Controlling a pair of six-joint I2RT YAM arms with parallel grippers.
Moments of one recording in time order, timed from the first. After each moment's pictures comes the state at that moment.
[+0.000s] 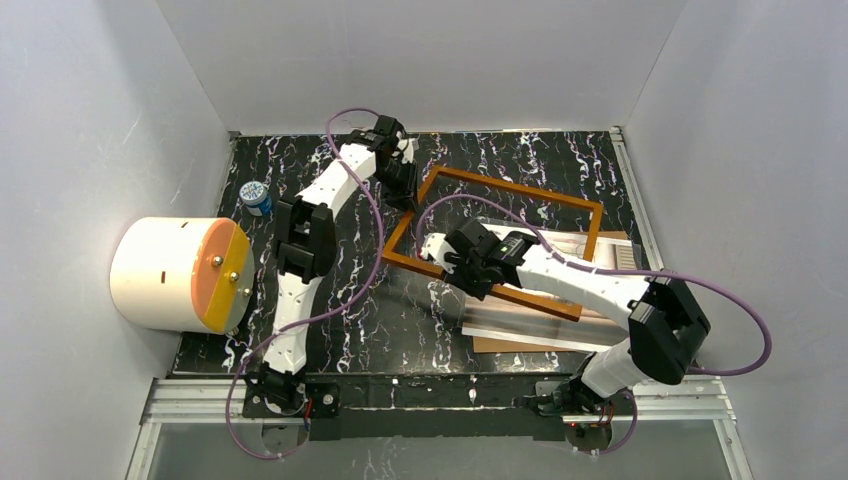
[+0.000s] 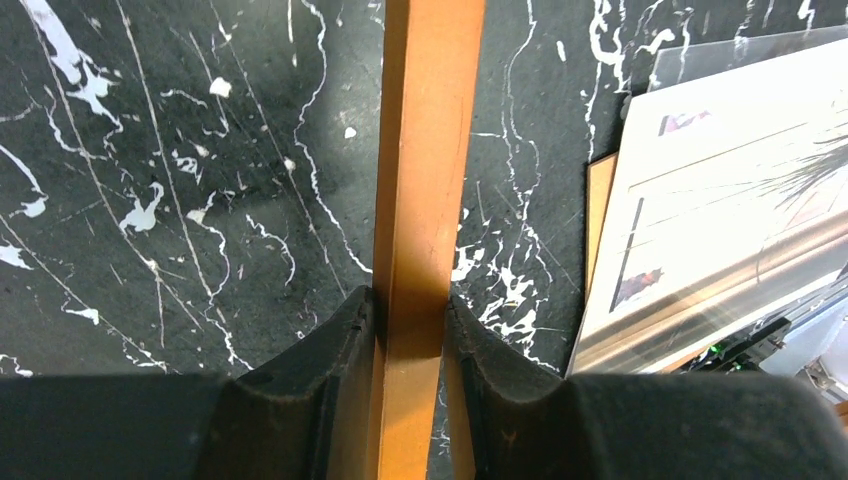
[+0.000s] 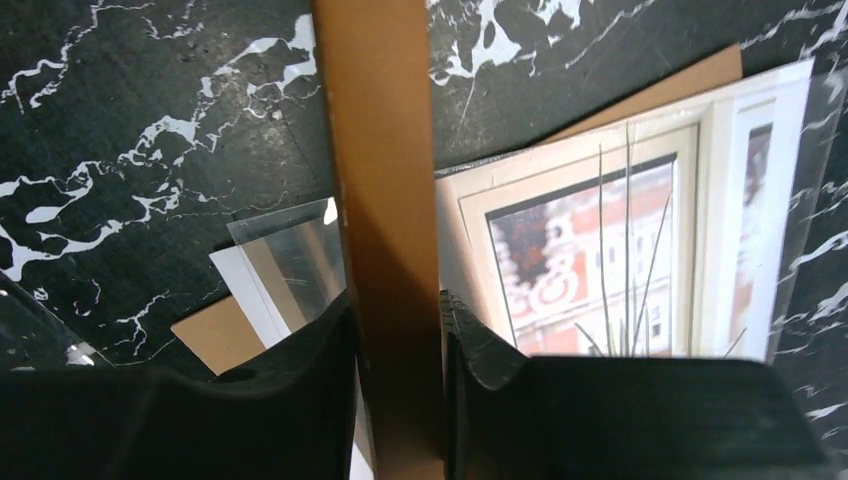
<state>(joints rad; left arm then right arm) -0.39 2.34 2.13 -1.02 0.36 -0.26 0.89 1.47 1.04 -0.69 0.04 -0.30</state>
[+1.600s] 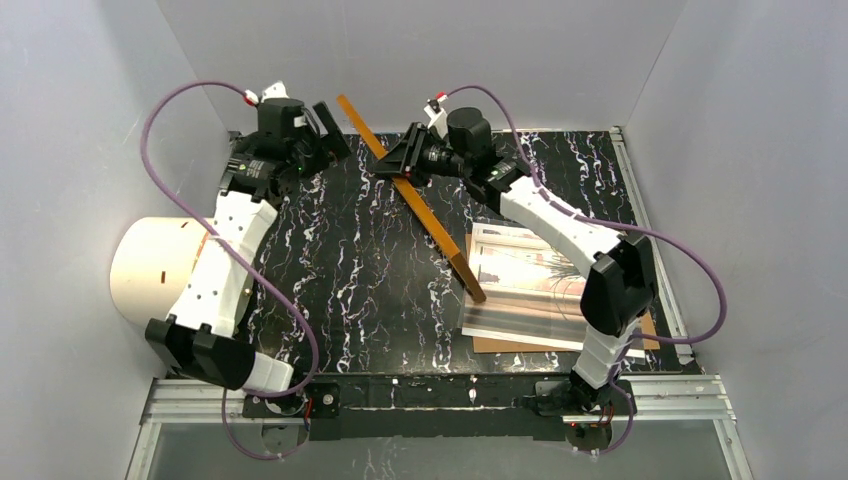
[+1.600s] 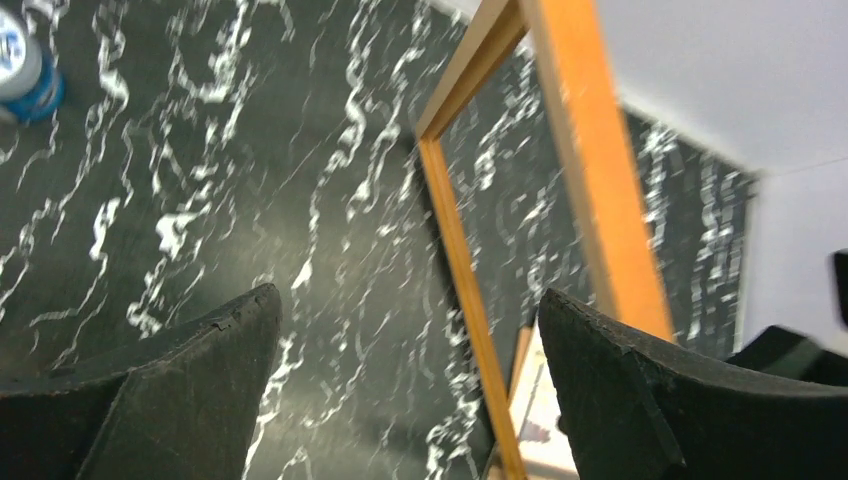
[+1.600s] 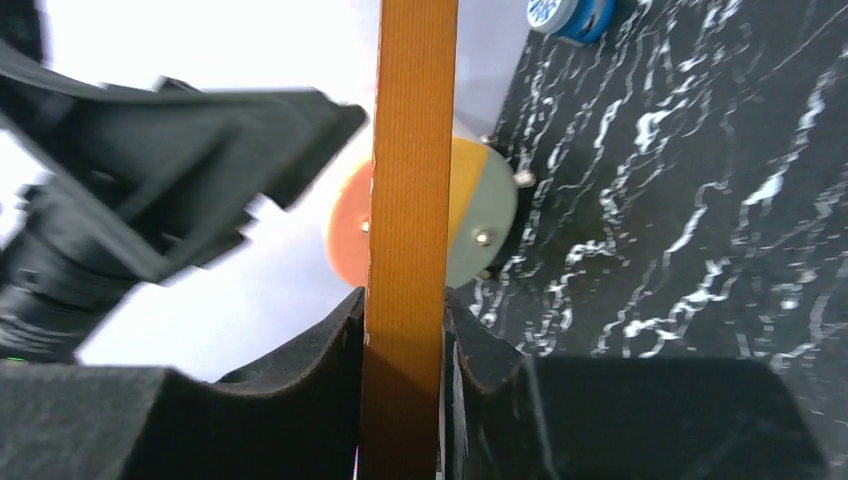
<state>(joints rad) -0.27 1.40 1.70 -0.78 -0.20 -0.61 0.70 1.76 1.65 -0.12 -0.48 1.01</state>
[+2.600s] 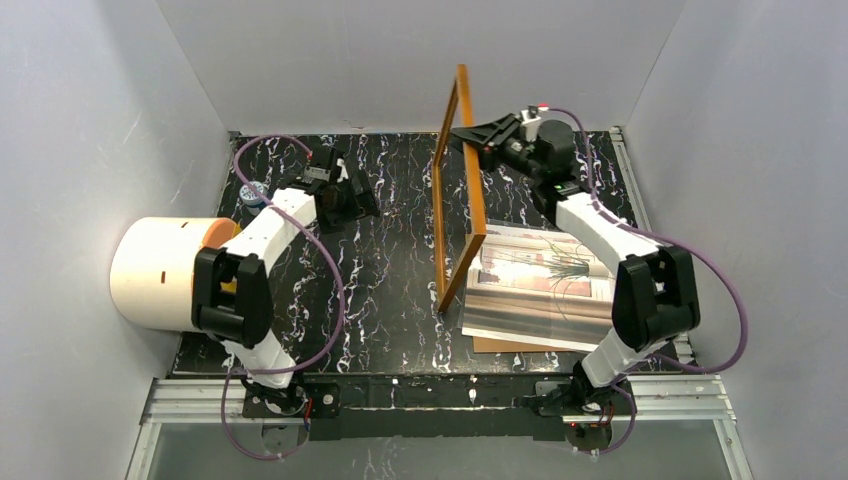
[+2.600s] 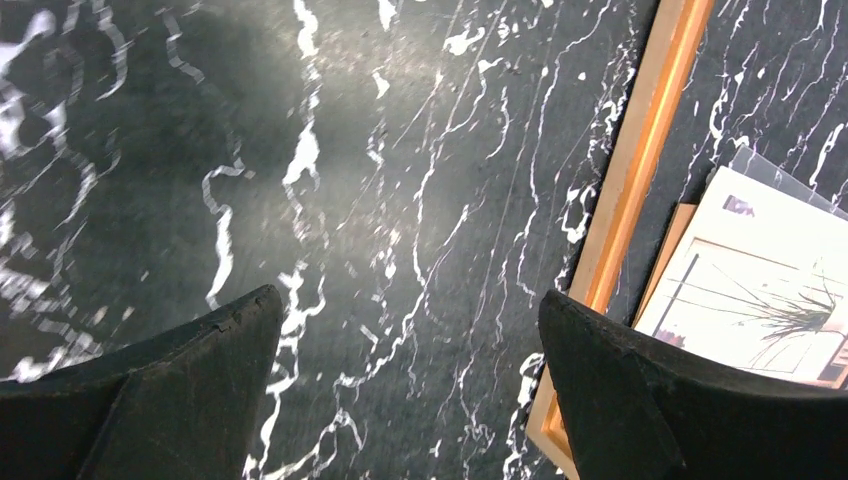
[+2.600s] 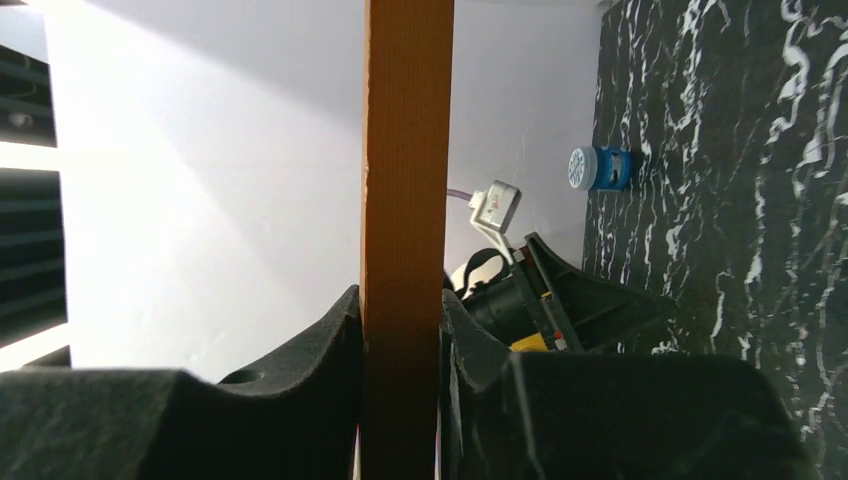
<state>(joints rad) -0.26 1.63 1.30 -0.66 0.04 -0.56 0.39 1.64 1.25 0.39 -0.50 1.51</state>
